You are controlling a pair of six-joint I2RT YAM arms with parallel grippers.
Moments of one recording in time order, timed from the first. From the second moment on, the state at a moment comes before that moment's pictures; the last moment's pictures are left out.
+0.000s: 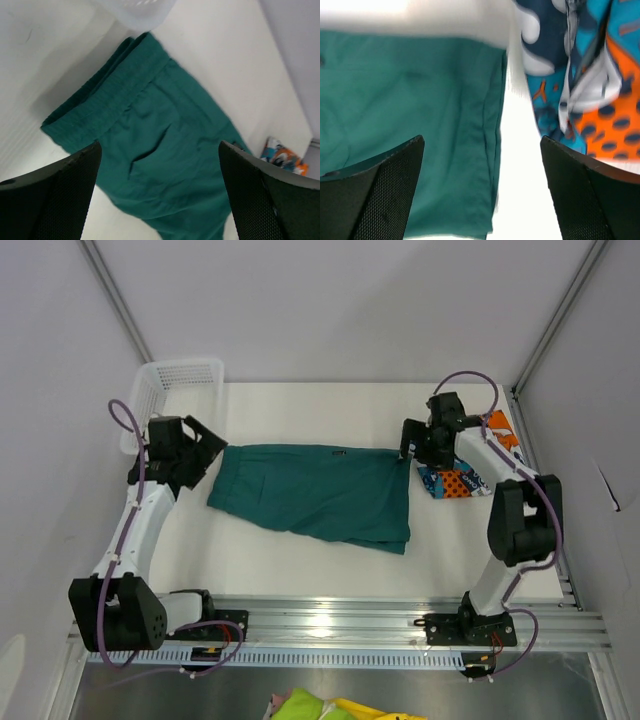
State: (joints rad) left arm 0.05 1.20 1.03 -0.52 -0.01 -0.87; right arm 0.19 1.81 1.41 -0.65 -0.09 0.34
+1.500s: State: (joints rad) left arm 0.04 0.88 0.42 -0.21 0.21 -0.75; right arm 0.70 2.13 1.19 0.10 -0.75 0.77
